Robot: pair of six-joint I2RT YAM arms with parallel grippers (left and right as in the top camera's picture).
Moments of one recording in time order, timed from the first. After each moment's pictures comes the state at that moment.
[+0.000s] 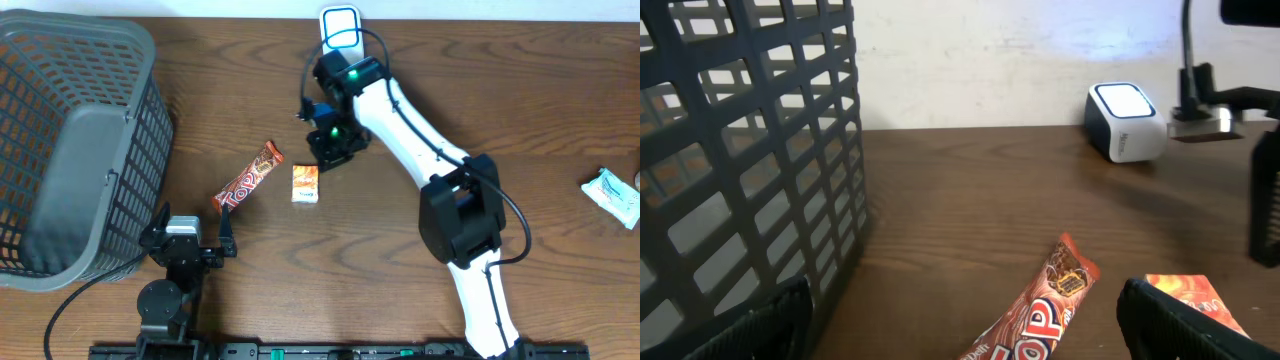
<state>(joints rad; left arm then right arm) -0.07 0.01 0.02 -0.12 -0.03 0.01 0.55 2.32 2.07 -1.30 -0.41 -0.01</state>
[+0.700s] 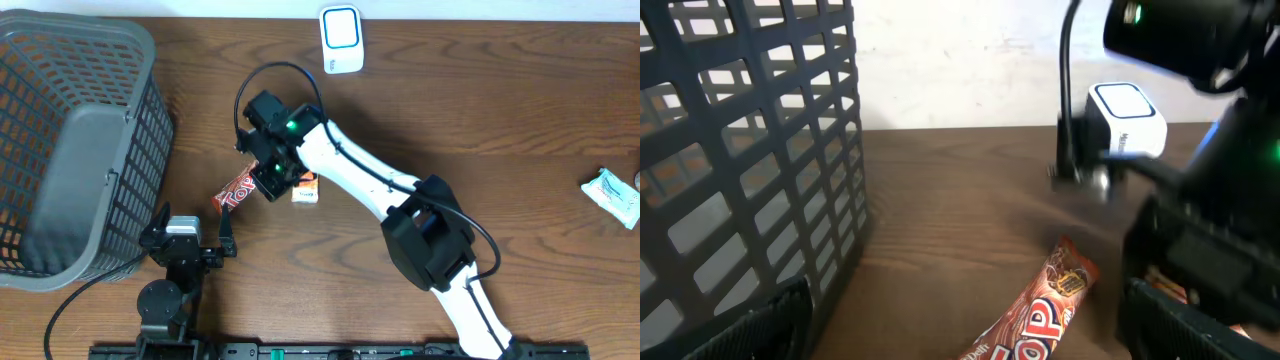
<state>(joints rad) -0.07 0.01 0.02 -0.12 -0.03 0.01 0.79 2.32 1.96 -1.00 -0.34 0.07</state>
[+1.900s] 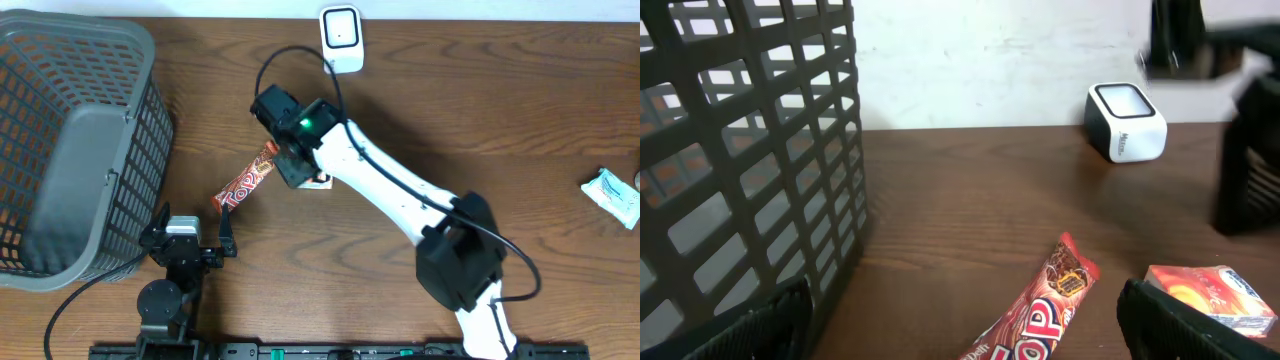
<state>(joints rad) -0.07 0.01 0.02 -0.12 -0.03 0.01 0.79 2.14 1.92 -1.07 0.08 0.22</state>
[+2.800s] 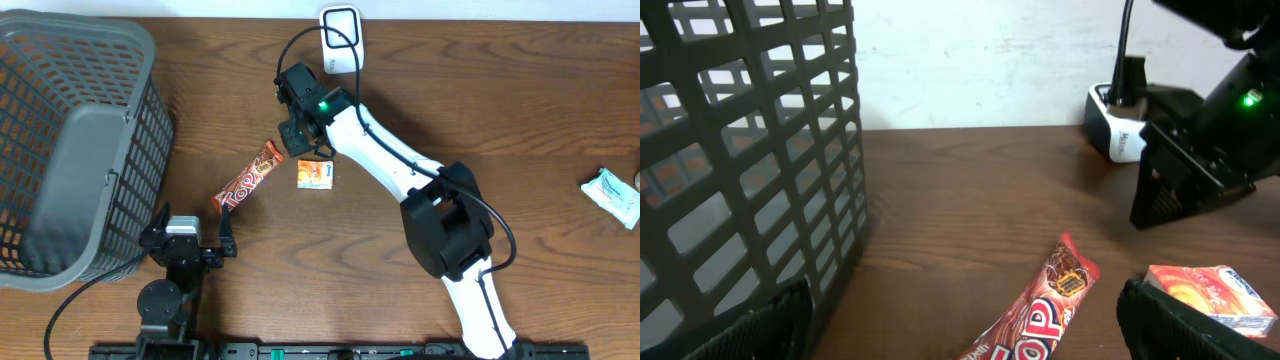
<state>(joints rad) -0.07 0.01 0.02 -0.12 -0.03 0.01 0.66 2.30 1.92 -0.79 -0.05 0.26</state>
